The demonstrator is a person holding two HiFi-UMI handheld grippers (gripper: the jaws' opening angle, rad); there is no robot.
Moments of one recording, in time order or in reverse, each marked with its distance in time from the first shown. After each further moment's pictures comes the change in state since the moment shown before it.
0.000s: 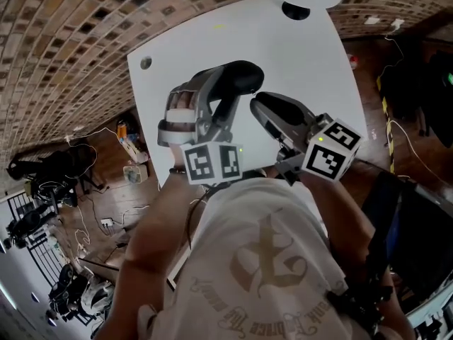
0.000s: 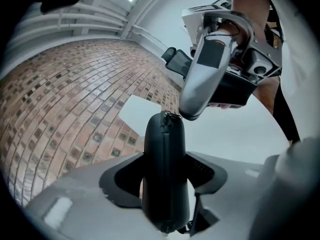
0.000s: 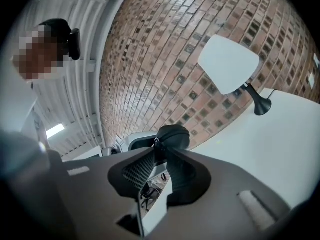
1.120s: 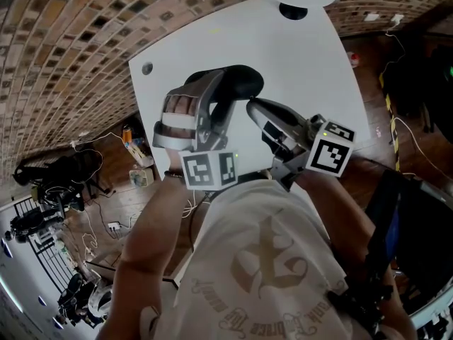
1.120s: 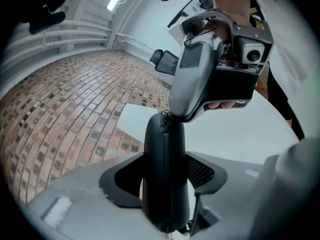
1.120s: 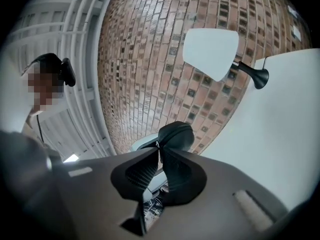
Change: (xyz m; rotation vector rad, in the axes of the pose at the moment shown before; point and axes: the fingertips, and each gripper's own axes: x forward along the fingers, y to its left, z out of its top) left arm -0.005 0.002 0.009 0.177 -0.024 0.013; right arm 0.000 0.007 0.001 0.253 -0.101 0.151
